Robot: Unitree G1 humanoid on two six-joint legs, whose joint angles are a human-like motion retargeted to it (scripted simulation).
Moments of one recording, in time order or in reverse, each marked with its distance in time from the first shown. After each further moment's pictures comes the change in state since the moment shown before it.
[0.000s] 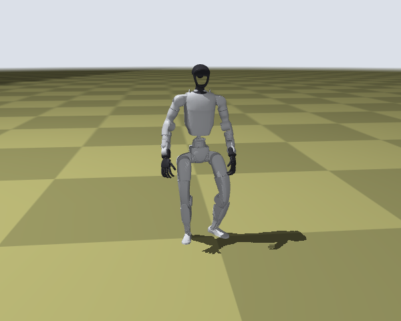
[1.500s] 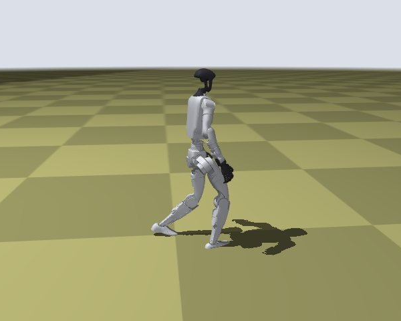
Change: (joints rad) left arm -0.076 0.010 0.118 0.131 -0.127 0.023 0.155; right arm 0.021 0.022 -0.211 -0.093 0.253 0.062 0.070; waist 0.026 0.063 0.163; left_leg 0.124 -0.286 -0.730 0.311 -0.170 -0.133; right_leg -0.497 0.148 0.485 0.547 0.096 0.132
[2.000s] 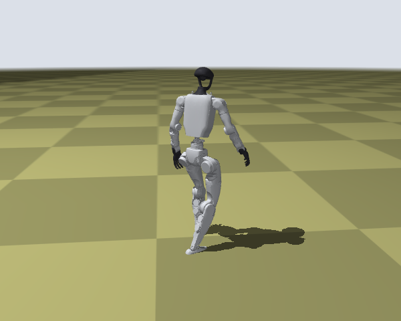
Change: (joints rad) left arm 0.106 -0.047 0.036 -0.062 0.011 -0.021 -0.055; right arm -0.324 -0.054 0.055 0.002 -0.039 -0.021 -0.101; waist 0.167 -0.022 0.010; left_leg -0.510 0.077 0.515 -0.224 0.111 0.072; right_leg 0.439 -0.159 -0.373 -0.313 -0.133 -0.070
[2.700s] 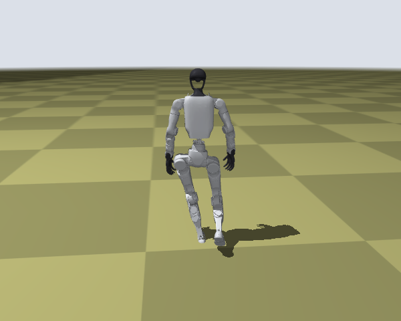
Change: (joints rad) left arm -0.101 -0.018 -0.077 0.039 0.044 0.077 -0.074; right arm 0.205 0.067 0.023 0.046 -0.050 0.048 0.150; waist -0.188 -0.119 0.003; left_leg 0.230 -0.413 -0.173 -0.152 0.069 0.163; right_leg -0.242 -0.223 0.203 0.966 0.102 0.043
